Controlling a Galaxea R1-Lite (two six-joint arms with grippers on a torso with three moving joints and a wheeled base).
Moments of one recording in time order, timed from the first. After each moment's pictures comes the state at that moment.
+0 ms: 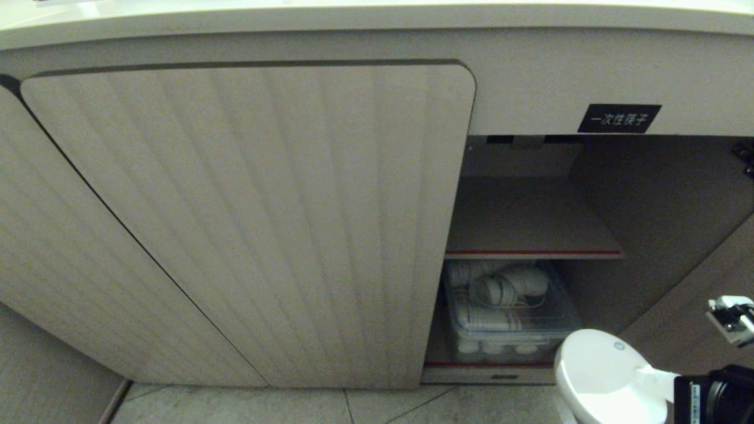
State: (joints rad) left arm 0.00 0.00 0.00 0.00 -0.01 -0.02; right arm 0.25 1.13 -0.27 -0.25 0.00 0.25
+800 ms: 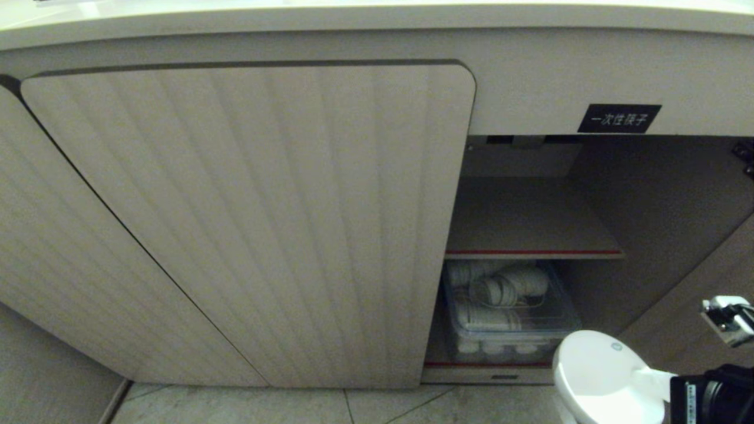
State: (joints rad) left arm 0.00 0.00 0.00 0.00 -0.01 -0.02; right arm 0.26 1.15 -0.26 -0.27 0.00 0.24
